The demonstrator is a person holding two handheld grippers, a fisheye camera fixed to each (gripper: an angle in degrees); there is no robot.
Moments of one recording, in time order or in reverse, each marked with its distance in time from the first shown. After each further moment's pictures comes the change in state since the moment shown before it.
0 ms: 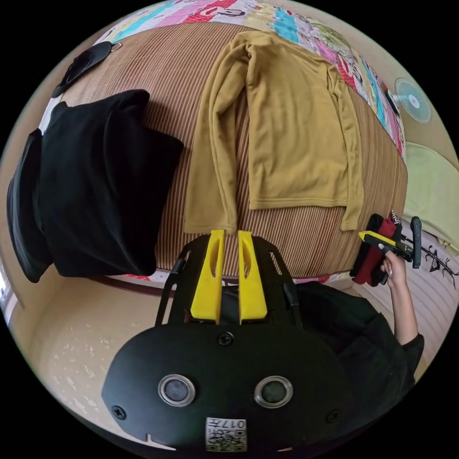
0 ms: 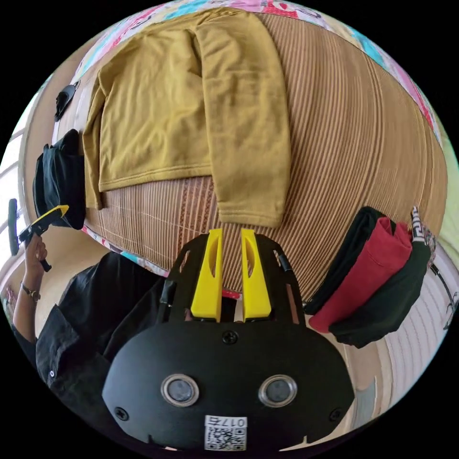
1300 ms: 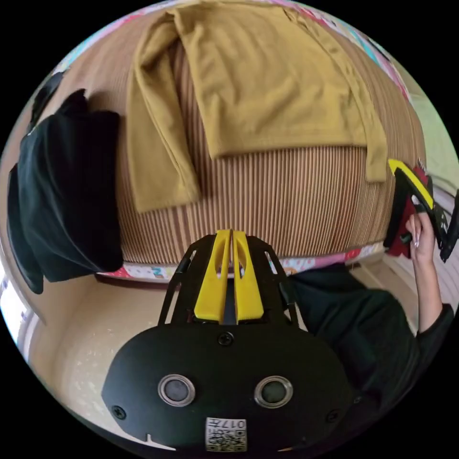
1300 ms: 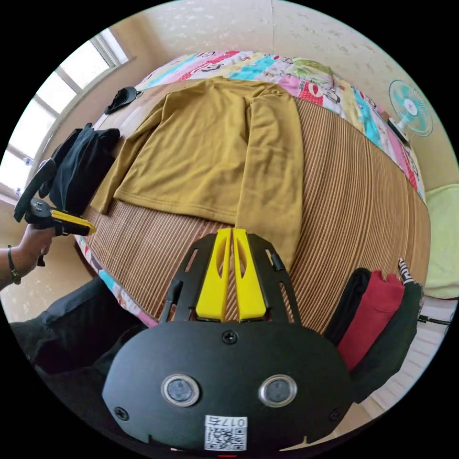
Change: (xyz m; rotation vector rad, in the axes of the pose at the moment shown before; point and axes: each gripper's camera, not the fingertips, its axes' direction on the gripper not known) left arm -0.180 0.142 -0.060 0.029 -0.185 0.076; right arm 0.046 0.153 0.007 0.557 0.173 -0.176
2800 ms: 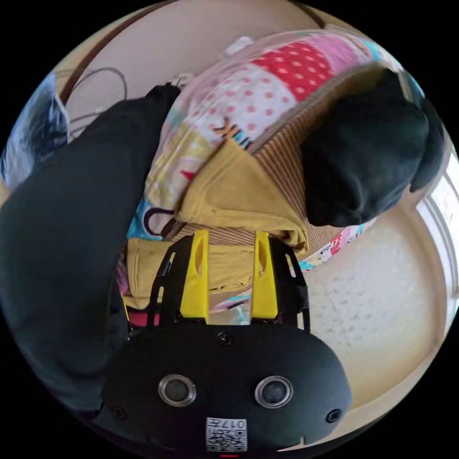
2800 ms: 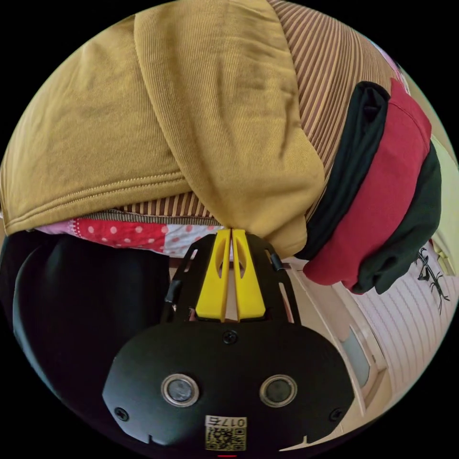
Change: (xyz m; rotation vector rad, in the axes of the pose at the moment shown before) left arm -0.300 0.375 0.058 0.101 1.448 -1.703; right arm -0.024 0.137 -0.034 -0.790 0.284 0.159
